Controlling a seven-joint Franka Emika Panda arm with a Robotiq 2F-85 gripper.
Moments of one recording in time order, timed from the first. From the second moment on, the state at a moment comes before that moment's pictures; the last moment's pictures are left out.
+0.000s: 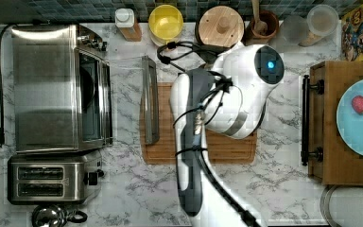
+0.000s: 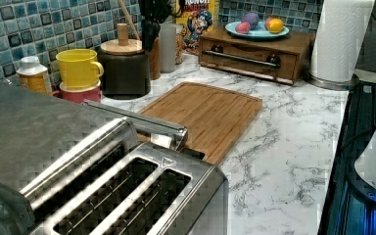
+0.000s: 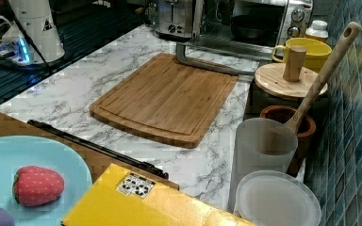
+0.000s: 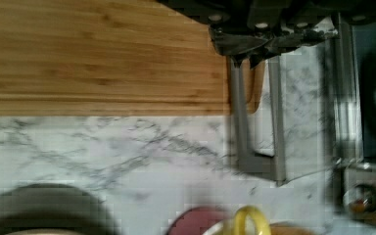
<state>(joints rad) -0.10 0.23 -0.04 -1.90 0.51 0.48 -1.16</state>
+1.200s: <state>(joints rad) -0.13 0.41 0.01 -2.03 0.69 0.67 -1.37</state>
